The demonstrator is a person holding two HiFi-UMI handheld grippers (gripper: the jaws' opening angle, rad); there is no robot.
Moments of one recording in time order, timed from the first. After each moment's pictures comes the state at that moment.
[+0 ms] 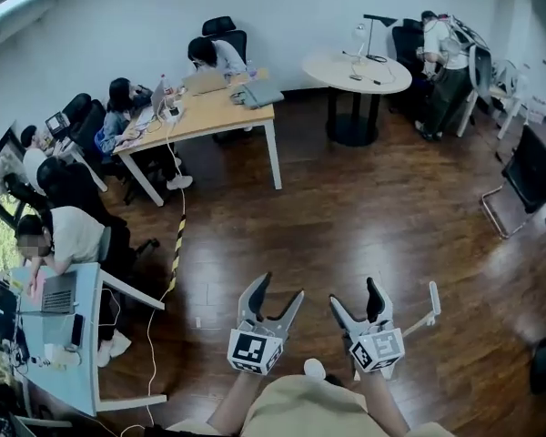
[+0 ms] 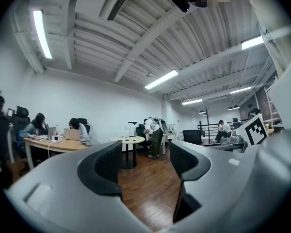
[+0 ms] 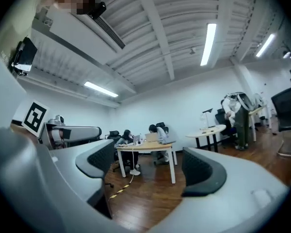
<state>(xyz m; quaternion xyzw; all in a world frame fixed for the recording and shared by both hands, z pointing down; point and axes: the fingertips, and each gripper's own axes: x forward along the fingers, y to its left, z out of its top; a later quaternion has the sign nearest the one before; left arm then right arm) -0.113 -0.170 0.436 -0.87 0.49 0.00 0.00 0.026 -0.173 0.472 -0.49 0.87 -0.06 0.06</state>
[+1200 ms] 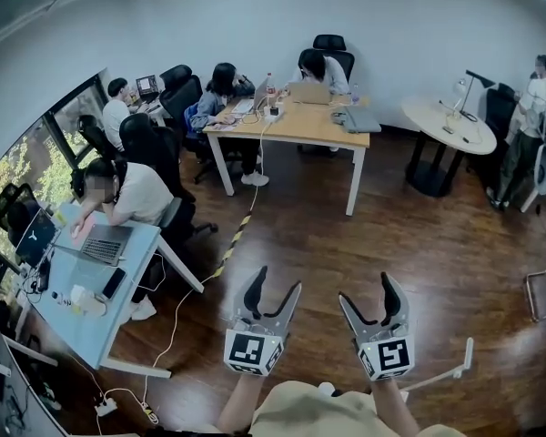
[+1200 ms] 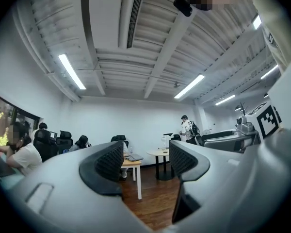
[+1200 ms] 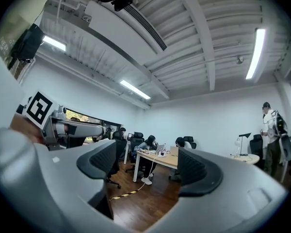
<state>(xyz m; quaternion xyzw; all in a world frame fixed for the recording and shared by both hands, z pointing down) -0.291 -0.143 0.357 -0.74 0.67 0.04 0.07 -0.142 -0.189 0.371 -0.35 0.93 0.09 0.03</state>
